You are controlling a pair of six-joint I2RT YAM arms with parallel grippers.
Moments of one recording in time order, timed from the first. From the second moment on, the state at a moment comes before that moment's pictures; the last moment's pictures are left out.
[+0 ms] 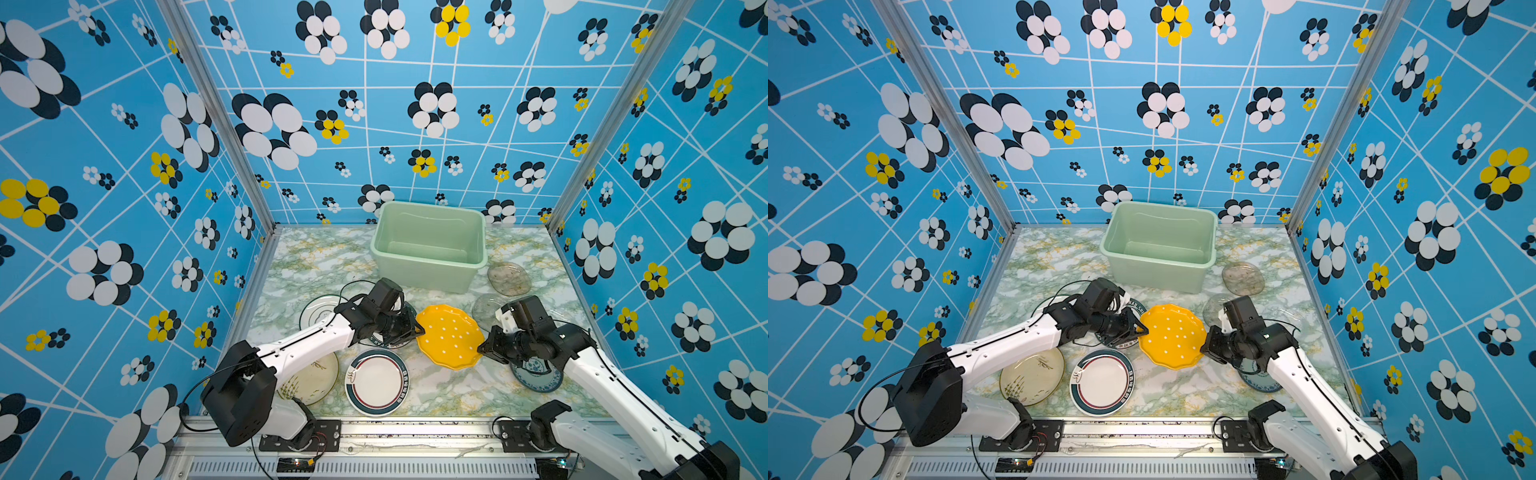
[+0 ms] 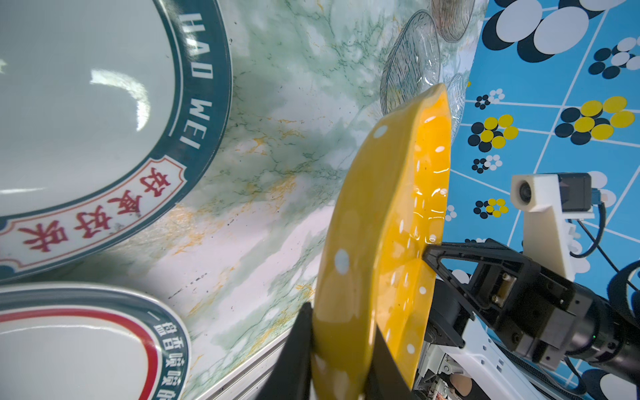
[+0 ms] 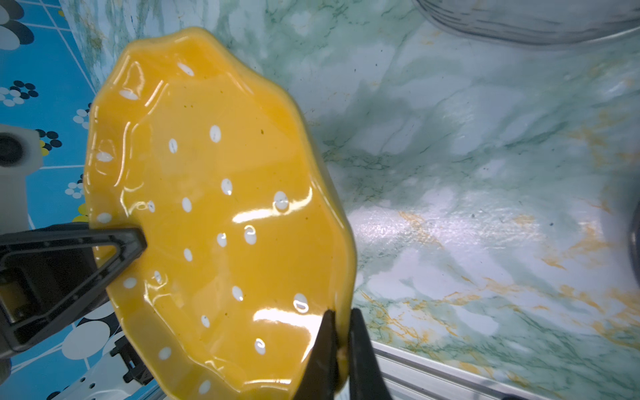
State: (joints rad) left arm -0.74 1.42 0.91 -0.33 0.48 -1.09; right arm 0.40 0.94 0.72 -0.87 -0.36 0.77
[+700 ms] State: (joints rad) left arm -0.70 1.39 0.86 -0.26 0.49 -1.17; right arm 0.38 0.95 0.76 -0.73 -0.44 0.80
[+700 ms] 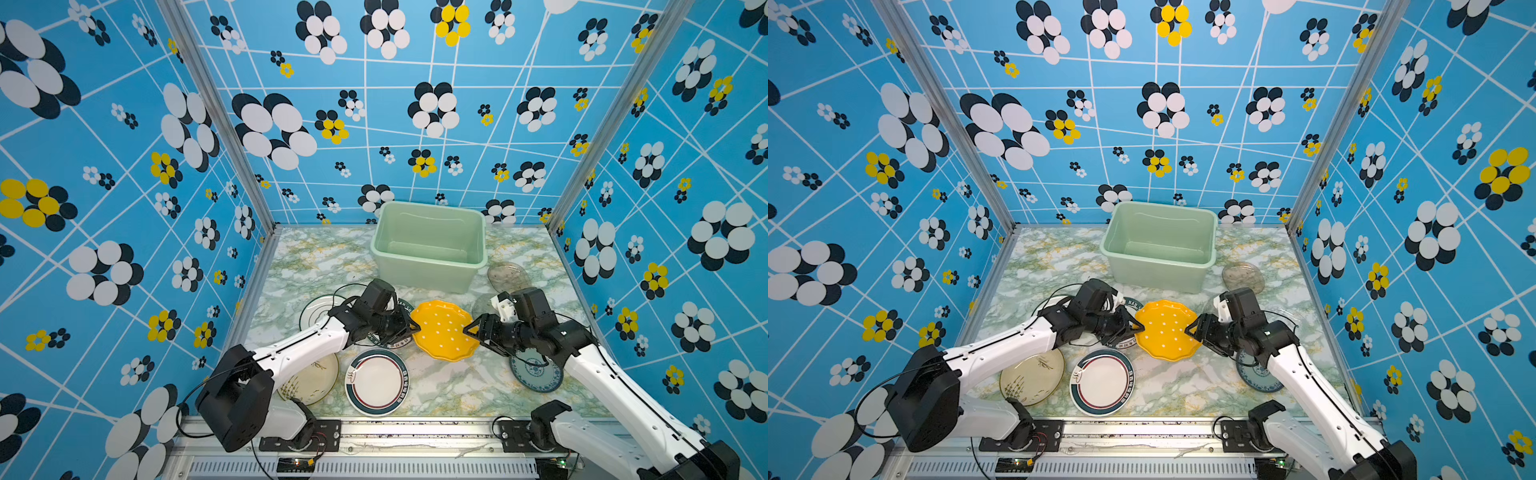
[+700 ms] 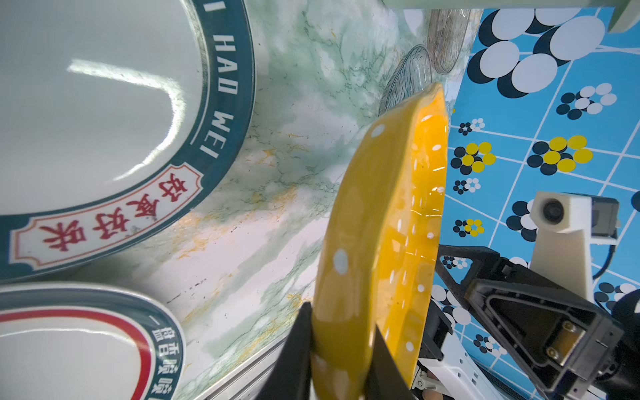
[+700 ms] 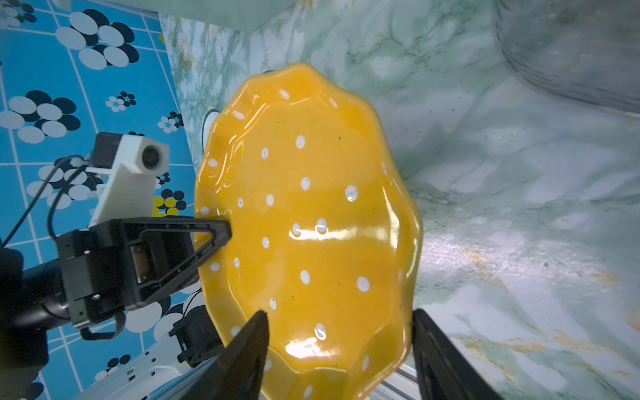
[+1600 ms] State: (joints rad) left arm -0.70 1.33 0.87 -0.25 0.47 -1.26; right arm 0.29 0.89 0.58 -0.42 -0.66 0.98
